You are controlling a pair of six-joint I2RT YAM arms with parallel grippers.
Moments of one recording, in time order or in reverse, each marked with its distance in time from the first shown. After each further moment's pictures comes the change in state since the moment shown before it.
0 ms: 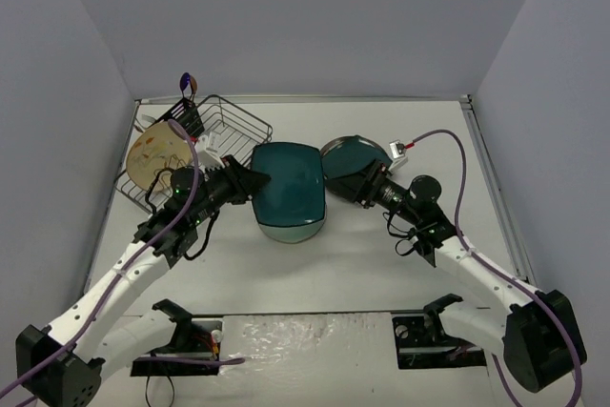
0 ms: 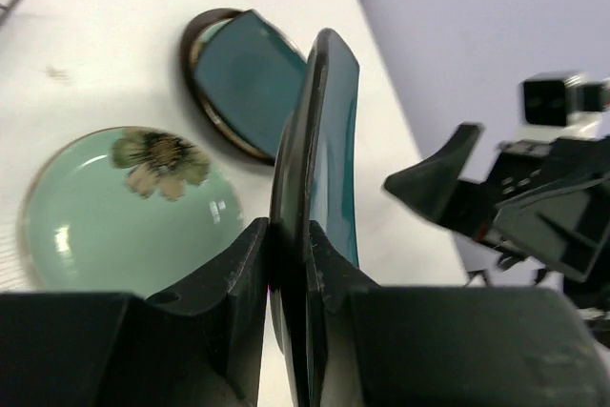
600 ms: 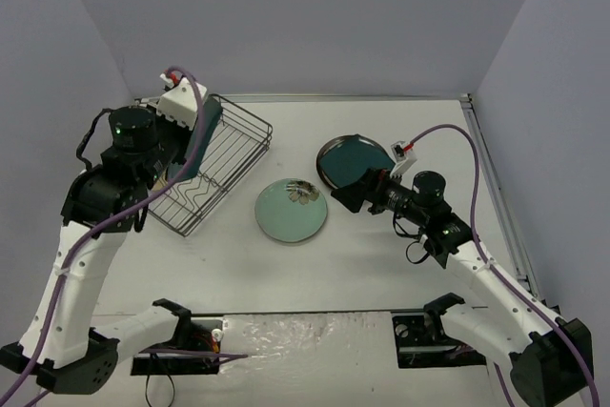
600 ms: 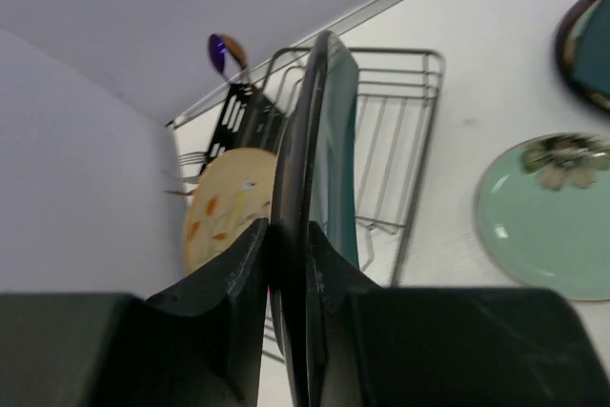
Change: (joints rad) left arm 0.122 0.158 0.789 -0.740 -0.335 1.002; right arm -0.001 -0.118 0.088 -0.426 0.085 -0.340
